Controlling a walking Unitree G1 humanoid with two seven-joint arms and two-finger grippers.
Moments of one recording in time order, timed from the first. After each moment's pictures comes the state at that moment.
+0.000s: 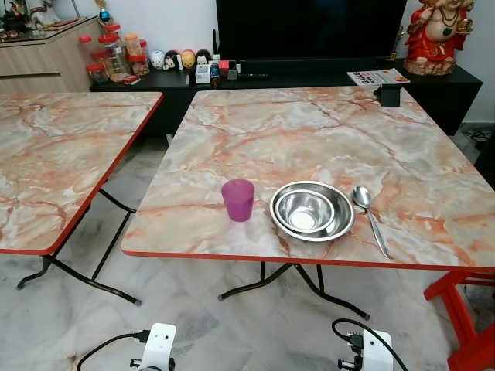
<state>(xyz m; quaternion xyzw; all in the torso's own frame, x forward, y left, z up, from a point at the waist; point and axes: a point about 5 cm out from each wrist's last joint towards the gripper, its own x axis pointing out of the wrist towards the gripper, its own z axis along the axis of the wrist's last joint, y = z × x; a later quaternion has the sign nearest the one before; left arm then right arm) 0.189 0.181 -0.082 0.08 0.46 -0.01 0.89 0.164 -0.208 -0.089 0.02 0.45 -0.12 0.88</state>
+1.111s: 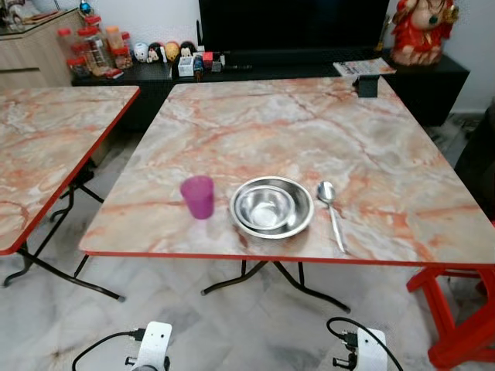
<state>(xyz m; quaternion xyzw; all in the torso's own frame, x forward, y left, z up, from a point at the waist) 0.190 0.172 -0.083 0.07 0.46 -0.02 0.89 0.158 -0.211 -0.091 0.02 0.46 -0.13 0.88</state>
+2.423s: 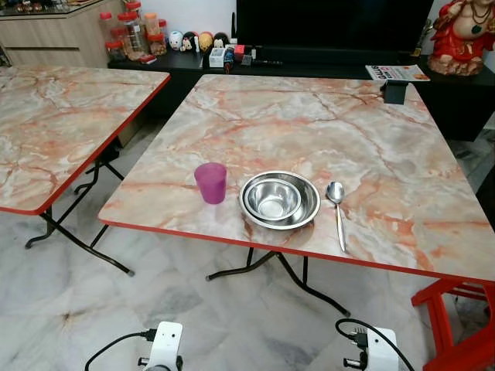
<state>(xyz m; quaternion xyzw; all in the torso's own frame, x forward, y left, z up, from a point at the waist) 0.191 0.167 -0.082 0.05 0.45 -0.01 0.89 0.166 -0.218 -0.085 0.00 0.44 -0.11 0.89</state>
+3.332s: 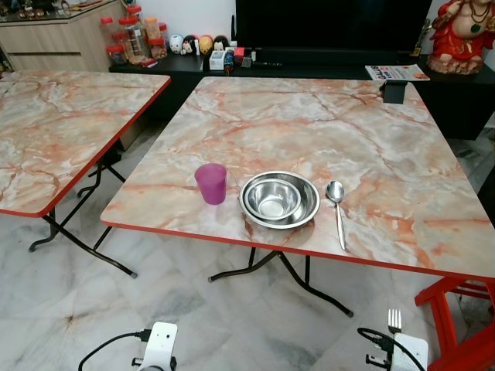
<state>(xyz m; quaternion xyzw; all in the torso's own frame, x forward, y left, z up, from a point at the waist) 0.190 0.180 -0.081 0.07 0.45 -0.01 0.89 0.149 -0.233 -0.058 -0.07 0.24 -0.19 0.95</state>
